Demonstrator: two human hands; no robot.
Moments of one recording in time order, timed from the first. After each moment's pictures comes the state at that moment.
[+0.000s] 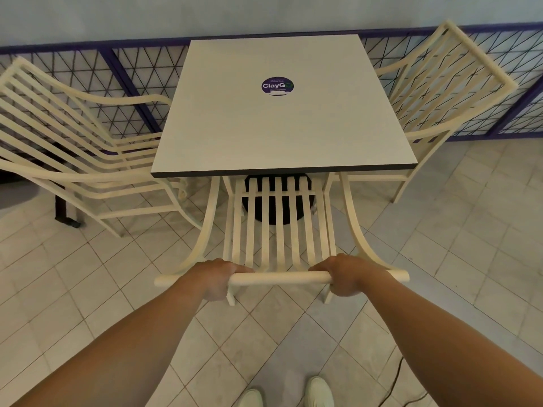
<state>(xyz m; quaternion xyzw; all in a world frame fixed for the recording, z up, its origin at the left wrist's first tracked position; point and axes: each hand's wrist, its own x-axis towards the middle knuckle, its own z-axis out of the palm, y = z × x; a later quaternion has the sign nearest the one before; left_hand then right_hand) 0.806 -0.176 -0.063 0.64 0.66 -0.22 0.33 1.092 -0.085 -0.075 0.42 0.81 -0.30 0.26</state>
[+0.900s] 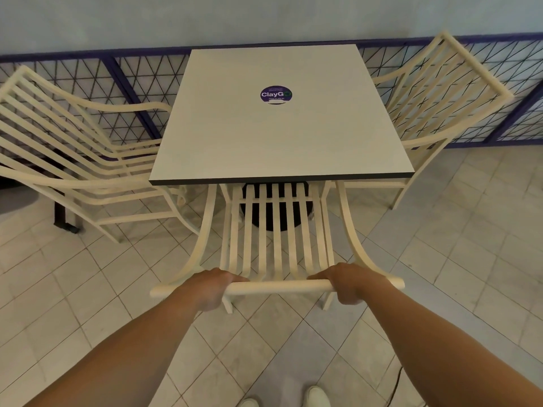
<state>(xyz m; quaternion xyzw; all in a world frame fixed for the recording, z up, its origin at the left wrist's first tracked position) 0.812 -0.176 -0.060 0.64 0.66 -0.22 0.32 1.100 -0.083 -0.063 0.42 0.81 -0.29 0.29</state>
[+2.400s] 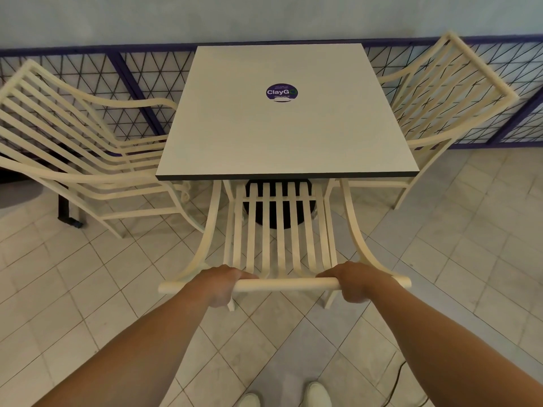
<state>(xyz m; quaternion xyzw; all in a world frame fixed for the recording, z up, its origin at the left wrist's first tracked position) 0.814 -0.182 -0.060 0.64 0.66 -0.21 0.33 1.102 -0.088 -0.070 0.43 0.81 -0.29 0.29</state>
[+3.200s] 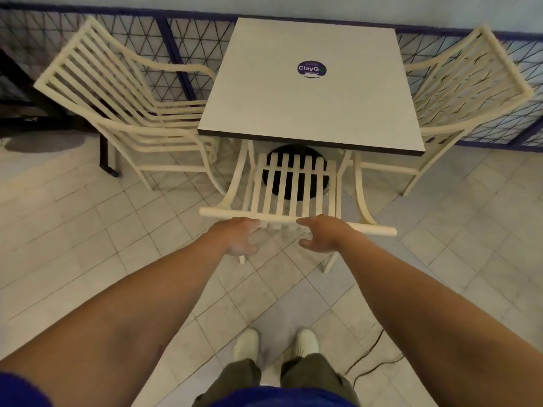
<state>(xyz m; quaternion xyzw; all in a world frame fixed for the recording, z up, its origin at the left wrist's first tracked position) 0.832 -0.278 0.008 0.63 0.70 -0.14 0.31 1.051 -0.178 0.011 0.39 0.86 -0.22 0.22</state>
